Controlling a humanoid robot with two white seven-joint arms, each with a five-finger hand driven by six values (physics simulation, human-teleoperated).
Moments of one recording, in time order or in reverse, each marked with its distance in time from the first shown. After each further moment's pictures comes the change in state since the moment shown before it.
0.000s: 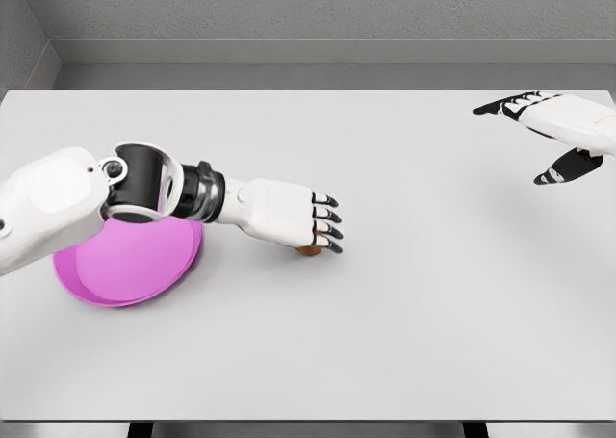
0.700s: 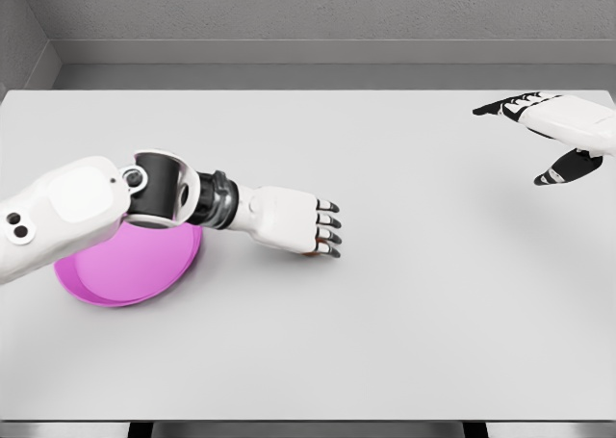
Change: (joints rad) left arm -0.003 -0.041 -0.032 0.018 -0.118 0.000 0.000; right arm 0.002 -0.001 0.000 -0.001 0.000 0.000 0.000
